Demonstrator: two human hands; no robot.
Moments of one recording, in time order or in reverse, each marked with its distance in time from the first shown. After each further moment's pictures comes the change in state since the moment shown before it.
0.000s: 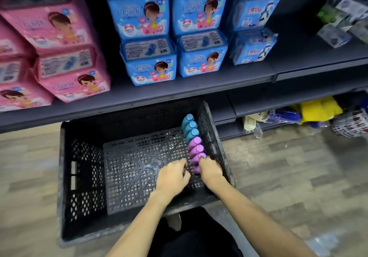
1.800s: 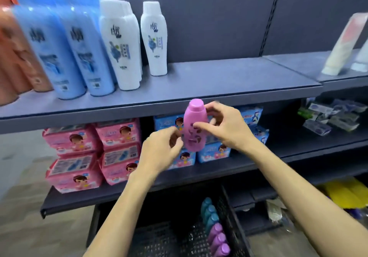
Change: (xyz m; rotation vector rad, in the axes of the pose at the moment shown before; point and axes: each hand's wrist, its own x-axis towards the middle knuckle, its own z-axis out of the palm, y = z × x) left_hand 0.016 0.066 -0.329 -0.013 0.745 0.323; right_hand -0.110 -0.074 -0.356 0.673 0.859 -0.925
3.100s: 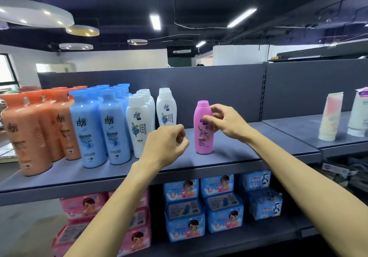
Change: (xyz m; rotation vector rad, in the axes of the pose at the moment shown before) left_hand 0.120 0.066 -0.109 0.286 0.228 0.229; right_hand 0.152 -0.049 -0.083 0.079 -0.011 -0.031
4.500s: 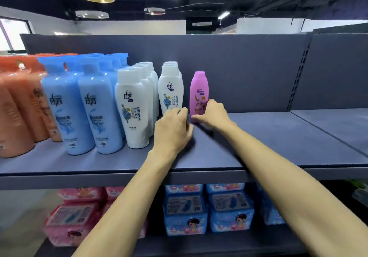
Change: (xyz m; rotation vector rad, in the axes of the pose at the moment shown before) left_hand 0.043 -0.036 0.096 0.226 0.070 -0.167; right_hand 0.094 0.072 0.084 -0.413 -0.011 0.323
